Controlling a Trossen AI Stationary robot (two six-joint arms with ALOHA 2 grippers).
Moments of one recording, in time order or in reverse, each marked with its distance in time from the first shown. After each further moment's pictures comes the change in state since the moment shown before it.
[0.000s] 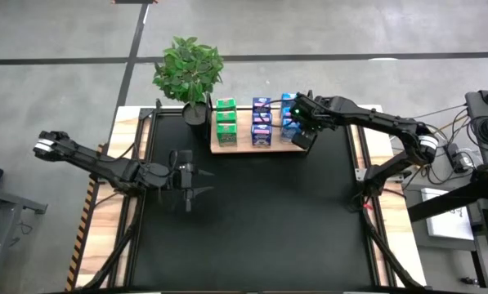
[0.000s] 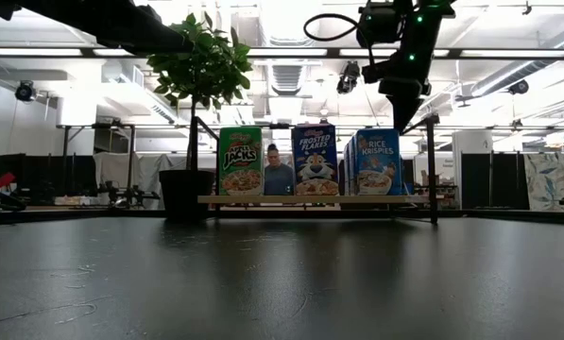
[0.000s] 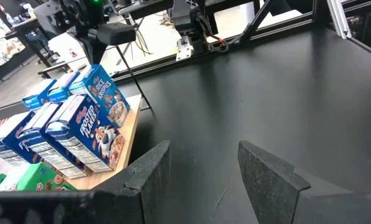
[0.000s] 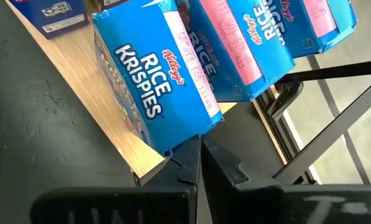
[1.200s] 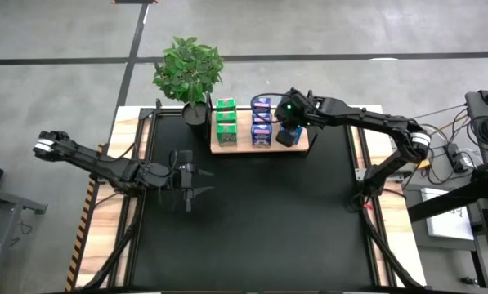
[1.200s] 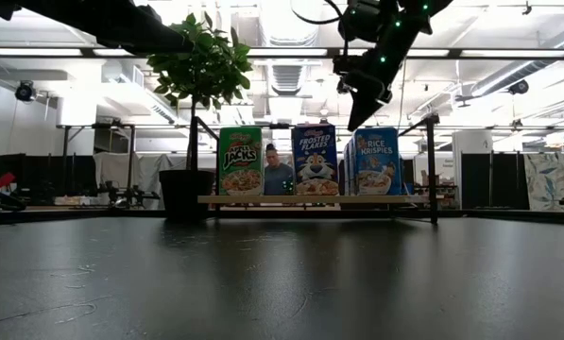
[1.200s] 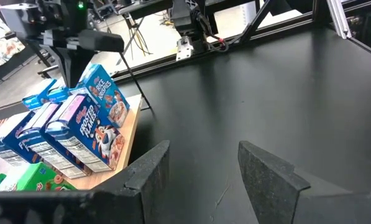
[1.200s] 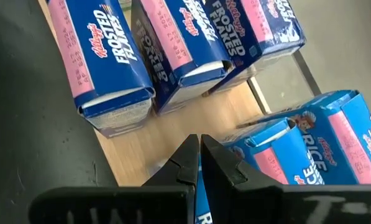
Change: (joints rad) left arm 0.000 0.000 0.000 0.000 0.000 0.000; right arm 0.016 0.069 0.020 0.322 -0.146 -0.138
